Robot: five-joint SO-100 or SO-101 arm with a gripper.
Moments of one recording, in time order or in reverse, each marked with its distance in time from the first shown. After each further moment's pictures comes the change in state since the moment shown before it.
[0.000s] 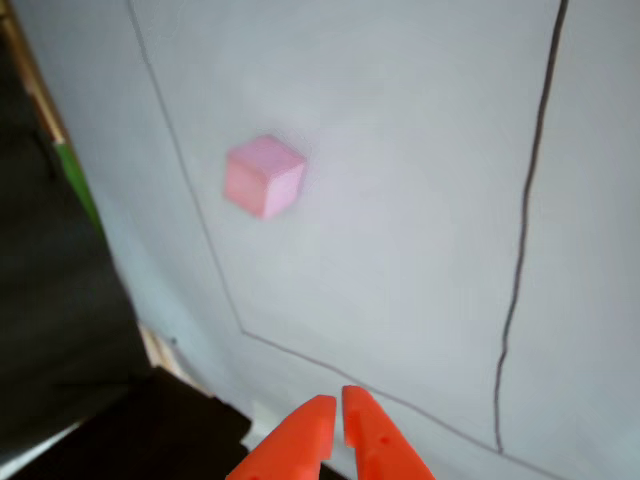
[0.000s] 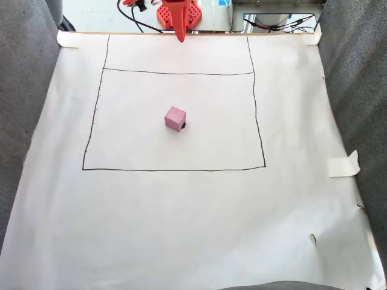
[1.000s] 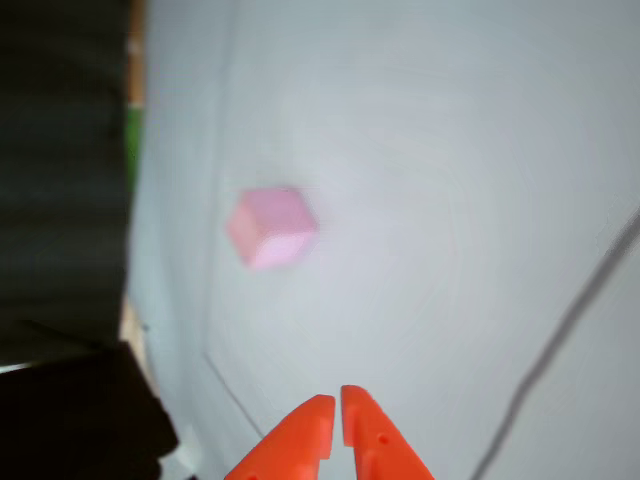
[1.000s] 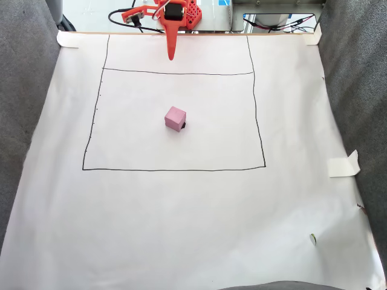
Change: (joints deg) arm 4.6 30.6 36.6 -18.0 -21.2
